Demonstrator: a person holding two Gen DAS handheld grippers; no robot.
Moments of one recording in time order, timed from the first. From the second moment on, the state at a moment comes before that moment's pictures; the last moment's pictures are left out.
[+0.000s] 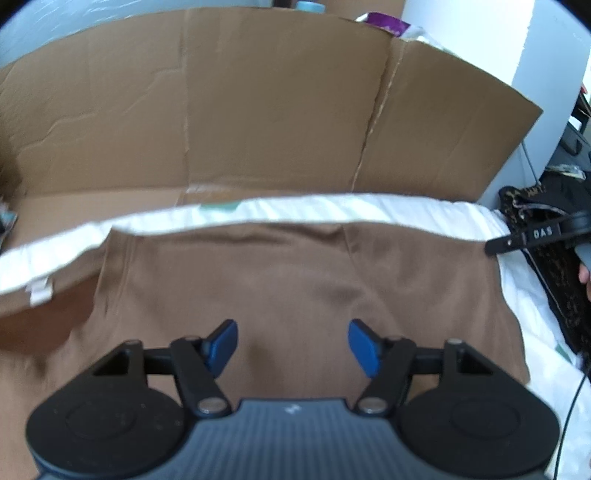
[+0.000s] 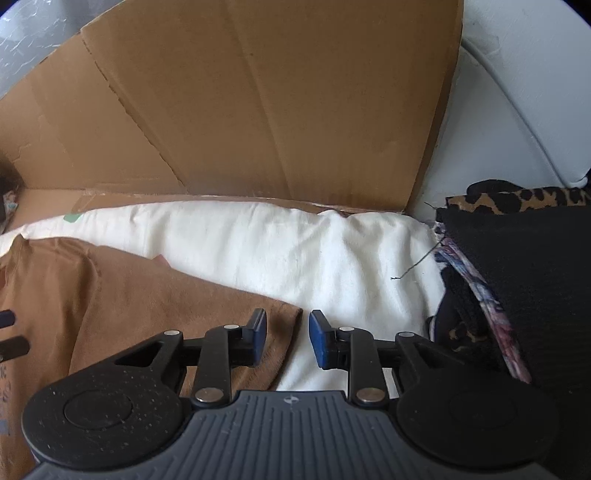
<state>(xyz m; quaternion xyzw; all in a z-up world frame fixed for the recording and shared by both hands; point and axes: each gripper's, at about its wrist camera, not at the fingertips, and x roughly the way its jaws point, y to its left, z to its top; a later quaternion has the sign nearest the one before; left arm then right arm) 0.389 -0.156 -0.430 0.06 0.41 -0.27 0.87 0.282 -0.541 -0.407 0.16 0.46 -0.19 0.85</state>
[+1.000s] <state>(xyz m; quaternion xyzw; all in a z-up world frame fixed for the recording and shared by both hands) 0.463 -0.260 -0.460 0.09 0.43 -0.30 0.85 0.299 -0.550 -0.398 0.12 0.44 -0.18 0.87</state>
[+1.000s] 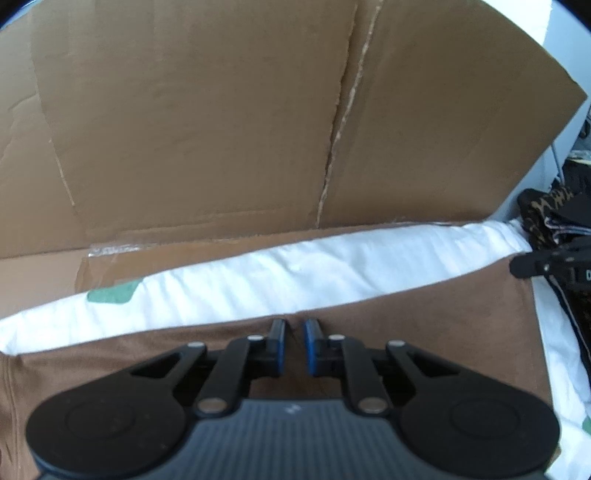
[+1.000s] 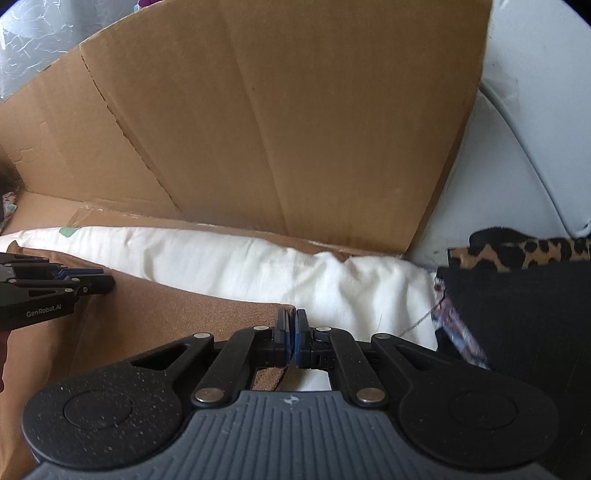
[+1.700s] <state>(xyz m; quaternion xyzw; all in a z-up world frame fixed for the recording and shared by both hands) 0.454 -0.244 -0.431 0.08 0.42 -0.31 0.85 0.287 -0.559 -0.379 0.16 0.42 -0.20 0.87</state>
